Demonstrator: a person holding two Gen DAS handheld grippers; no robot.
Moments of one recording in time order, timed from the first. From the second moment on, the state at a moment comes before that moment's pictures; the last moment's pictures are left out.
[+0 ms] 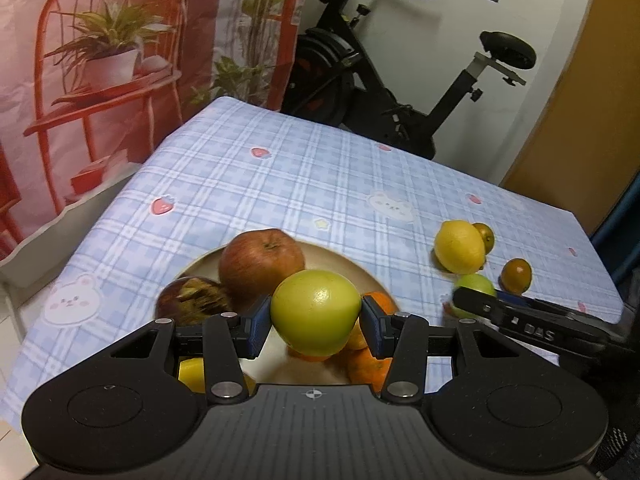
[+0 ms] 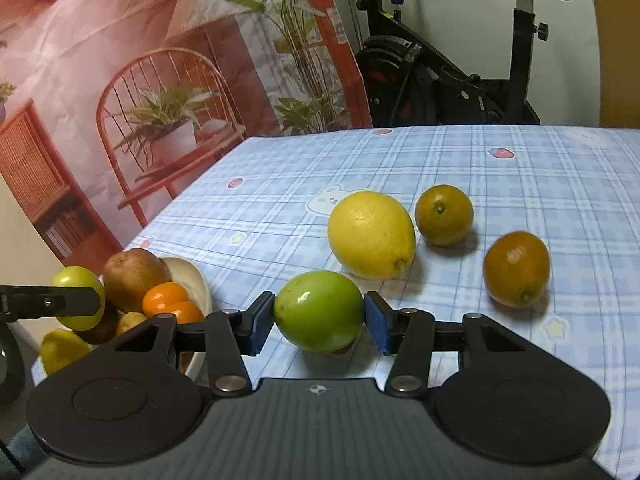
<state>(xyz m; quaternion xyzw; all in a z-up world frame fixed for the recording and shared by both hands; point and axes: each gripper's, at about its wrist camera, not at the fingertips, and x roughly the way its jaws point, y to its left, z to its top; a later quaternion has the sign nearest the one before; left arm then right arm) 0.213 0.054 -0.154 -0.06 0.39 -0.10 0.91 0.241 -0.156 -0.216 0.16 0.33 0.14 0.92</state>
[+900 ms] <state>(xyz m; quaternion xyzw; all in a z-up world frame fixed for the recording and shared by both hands) 0.195 0.023 -0.182 0.03 0.44 -0.09 0.89 0.208 -0.150 -0.200 0.15 0.31 0.17 0.92</state>
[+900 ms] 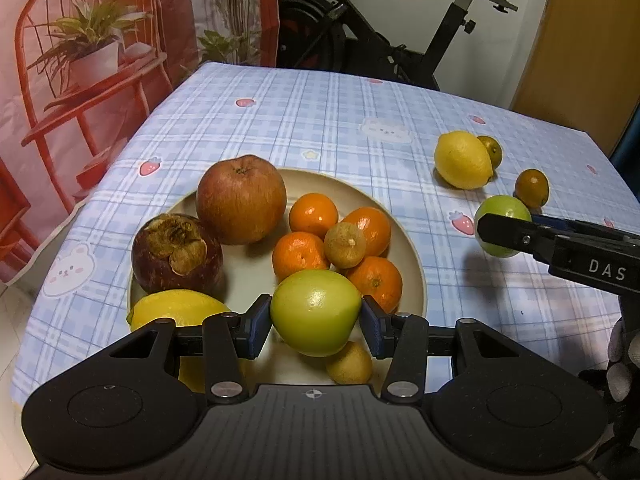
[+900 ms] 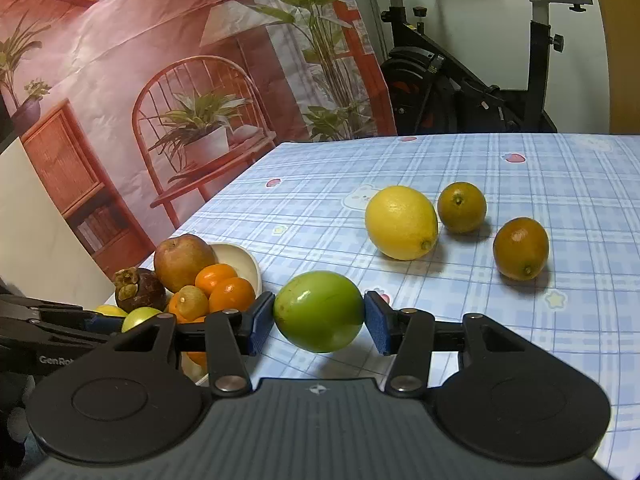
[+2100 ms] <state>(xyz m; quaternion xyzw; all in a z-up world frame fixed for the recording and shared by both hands) 0.191 0.113 -0.122 -0.13 0.31 0.00 0.94 0.240 -0.005 -0.180 -0.06 0.27 0.35 0.89</state>
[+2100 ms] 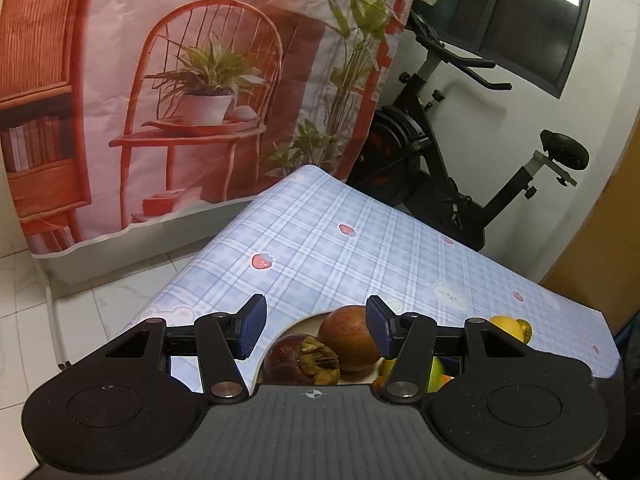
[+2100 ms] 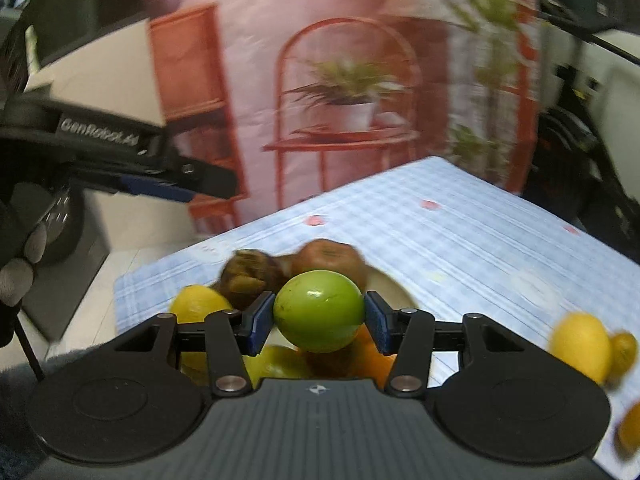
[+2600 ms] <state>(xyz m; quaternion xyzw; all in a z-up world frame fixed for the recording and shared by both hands) 0.192 0.117 -0.126 -0.12 0.31 0.00 0.94 0.254 0.031 -0.201 -0.11 0.30 0.37 0.88</state>
